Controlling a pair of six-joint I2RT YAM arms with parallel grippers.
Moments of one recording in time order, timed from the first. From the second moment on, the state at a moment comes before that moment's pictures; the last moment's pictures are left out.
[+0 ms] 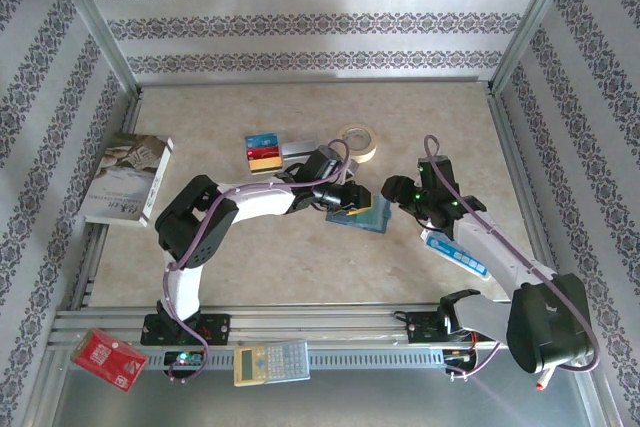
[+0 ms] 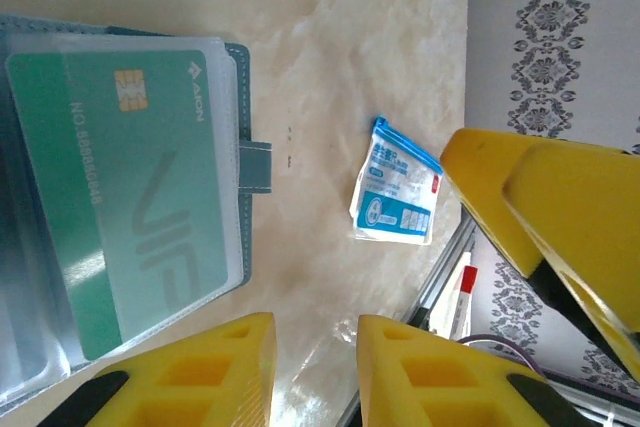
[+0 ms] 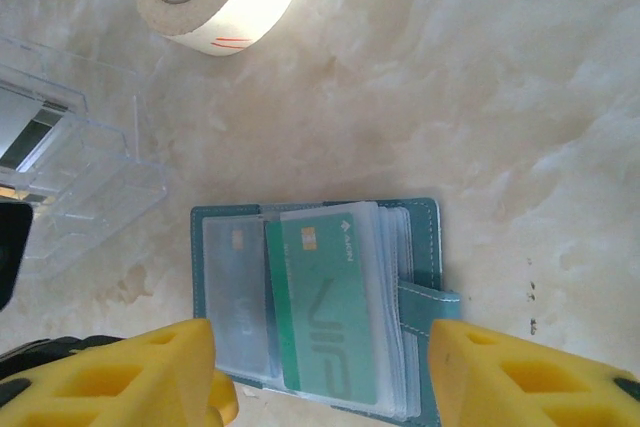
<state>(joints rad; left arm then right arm) -0.74 1.96 1.22 0.04 0.61 -0.96 0.25 1.15 0.65 -0.34 -0.20 0.75</state>
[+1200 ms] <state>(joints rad) -0.67 2.08 1.27 -0.05 0.59 -0.98 0.35 1.55 0.74 -0.35 -0.24 0.67</state>
